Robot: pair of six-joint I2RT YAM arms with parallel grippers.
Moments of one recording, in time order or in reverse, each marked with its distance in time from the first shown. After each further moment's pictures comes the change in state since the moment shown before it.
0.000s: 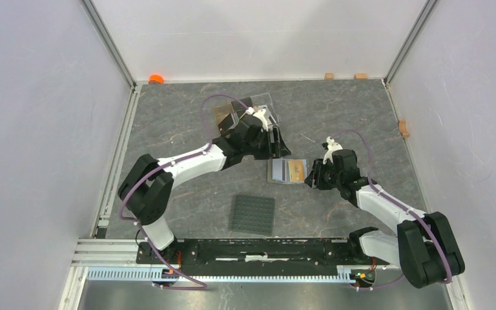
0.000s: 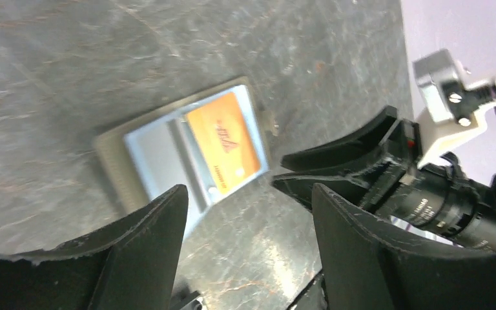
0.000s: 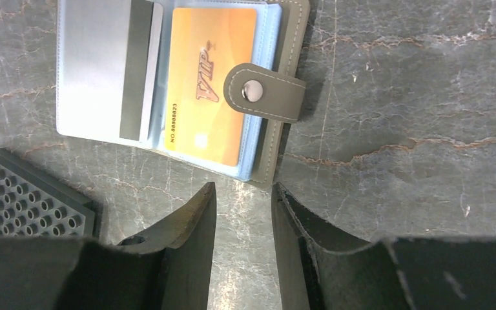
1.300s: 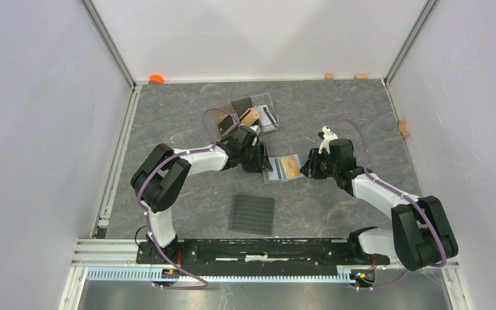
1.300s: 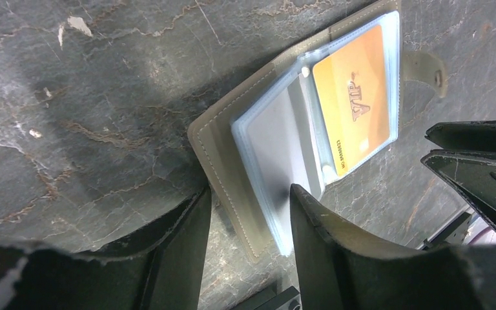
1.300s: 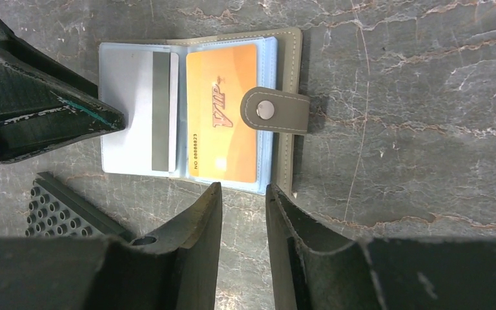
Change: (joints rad) left arm 0.096 0.124 -0.096 -0.064 0.023 0.034; right arm 0.000 0.123 0.111 0.069 -0.053 0.002
